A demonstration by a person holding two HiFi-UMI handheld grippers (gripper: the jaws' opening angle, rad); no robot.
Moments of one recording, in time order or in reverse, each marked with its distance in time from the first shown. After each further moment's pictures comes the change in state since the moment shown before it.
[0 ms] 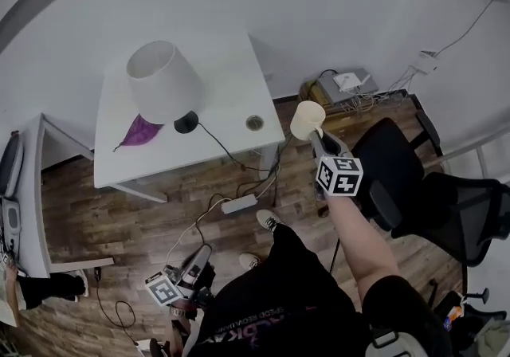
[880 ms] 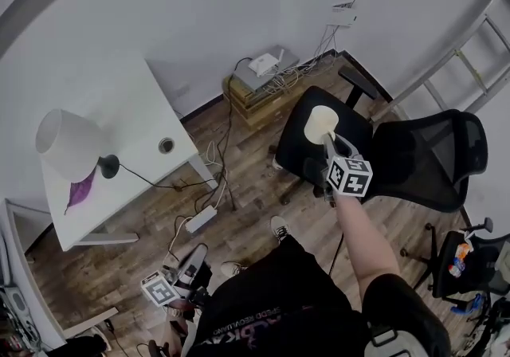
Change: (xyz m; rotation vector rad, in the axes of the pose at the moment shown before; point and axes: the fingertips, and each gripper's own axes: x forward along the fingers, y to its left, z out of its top) left arm 0.152 -0.046 -0.103 -0.016 0.325 -0.141; right arm -0.194 -0.273 -0.050 0.168 -0.003 -0.432
